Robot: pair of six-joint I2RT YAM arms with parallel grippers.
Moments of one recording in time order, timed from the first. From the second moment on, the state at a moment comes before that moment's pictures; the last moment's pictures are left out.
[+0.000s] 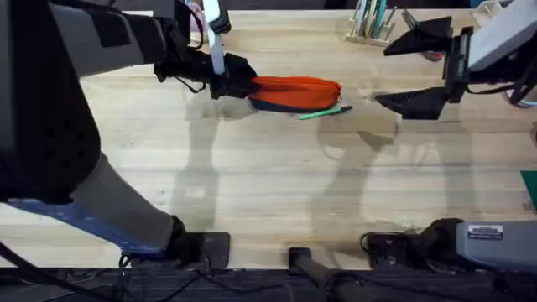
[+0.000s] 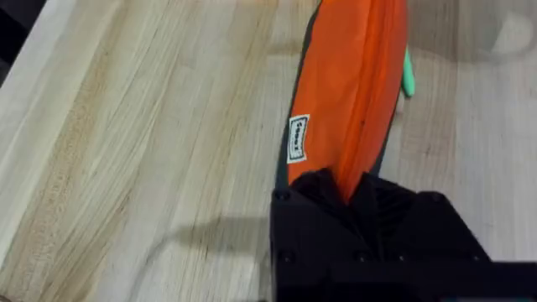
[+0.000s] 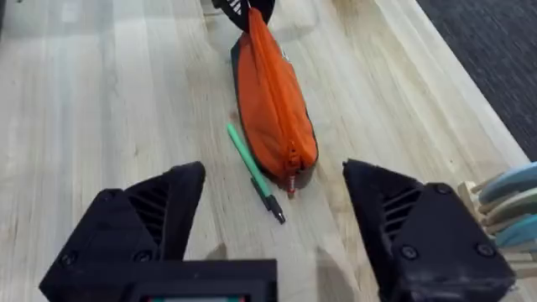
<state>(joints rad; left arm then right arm) -0.01 1.82 1.12 -0.49 0.90 1.20 -0.30 1.55 1.16 -1.06 -1.10 -1.59</state>
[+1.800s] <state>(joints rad) -0.01 1.82 1.12 -0.49 0.90 1.20 -0.27 1.60 1.16 -0.97 -0.97 -1.60</state>
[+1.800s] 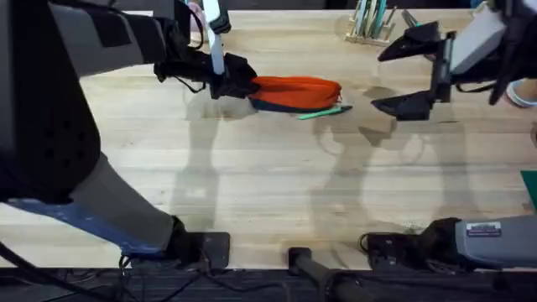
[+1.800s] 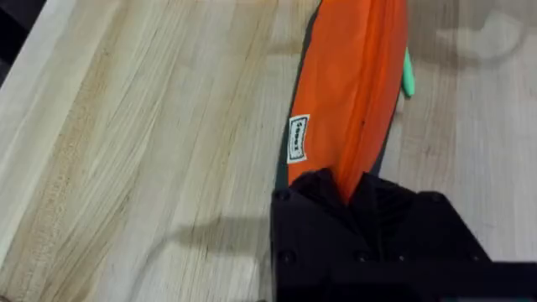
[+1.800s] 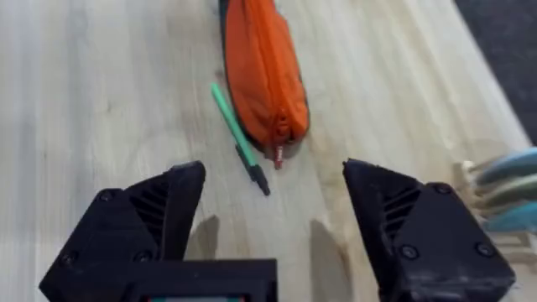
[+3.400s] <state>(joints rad) -0.01 1.82 1.12 -0.50 0.90 1.20 -0.06 1.84 1.16 -0.70 -0.86 -1.48</state>
